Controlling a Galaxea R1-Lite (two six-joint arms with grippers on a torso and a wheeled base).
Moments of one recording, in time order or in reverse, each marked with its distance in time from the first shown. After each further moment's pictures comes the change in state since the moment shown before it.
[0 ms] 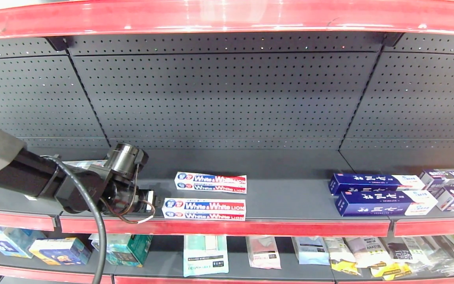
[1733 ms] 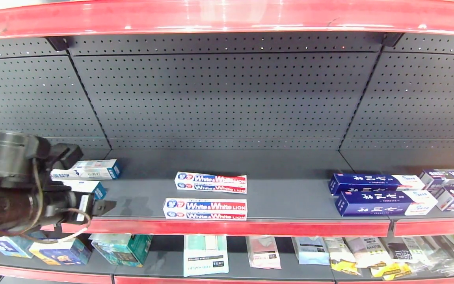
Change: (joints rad) left arm 0.199 -0.510 0.216 0.106 -0.139 0.268; right arm 0.000 0.000 0.000 0.000 0.000 0.000
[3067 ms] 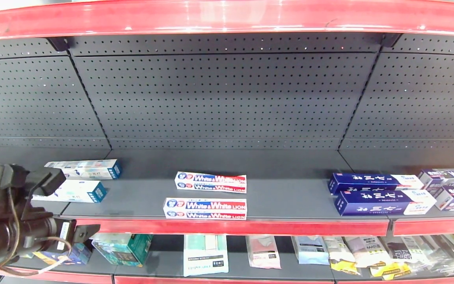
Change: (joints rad) left arm 0.087 -0.062 0.184 -0.094 -0.028 0.071; right arm 0.000 0.000 0.000 0.000 0.000 0.000
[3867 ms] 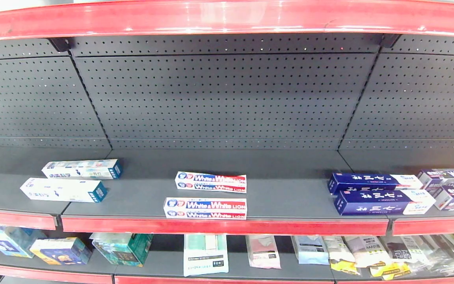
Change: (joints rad) left arm 0.005 -1.214 0.444 0.048 -0.173 -0.032; right arm 0.000 0.000 0.000 0.000 0.000 0.001
